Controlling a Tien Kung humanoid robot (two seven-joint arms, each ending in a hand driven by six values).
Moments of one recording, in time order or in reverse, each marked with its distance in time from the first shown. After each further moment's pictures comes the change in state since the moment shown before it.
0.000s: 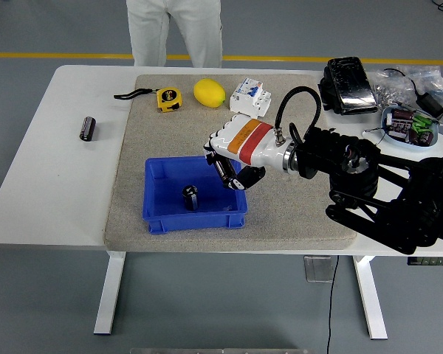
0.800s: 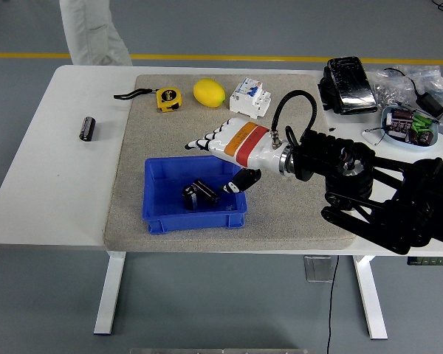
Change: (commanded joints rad) left arm 0.000 -0.001 -0.006 0.001 0.008 0.002 0.002; right arm 0.002 0.005 -0.010 -0.018 0.033 -0.047 0.009
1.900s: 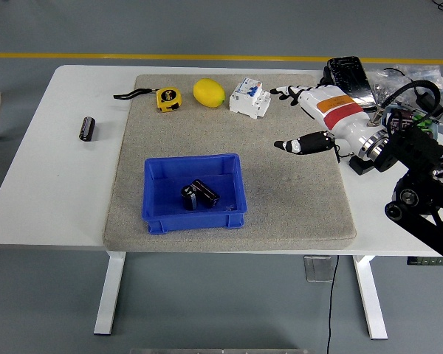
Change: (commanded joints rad) left arm 0.006 -0.013 -0.005 0.011 -0.004 0.002 -0.009; right arm -0.299 -0.221 0.315 0.136 0.282 -0.260 -0.070
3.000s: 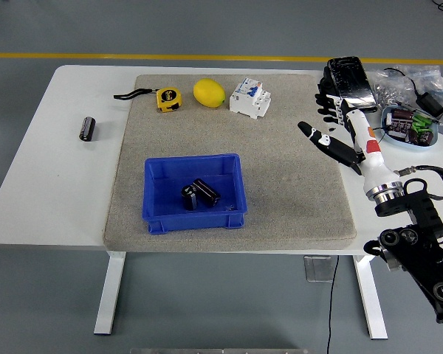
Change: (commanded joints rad) left arm -0.004 0.005 -0.022 -0.003 0.057 -0.010 0.014; right arm -0.358 0.239 0.384 -0.038 0.383 -0.095 0.238
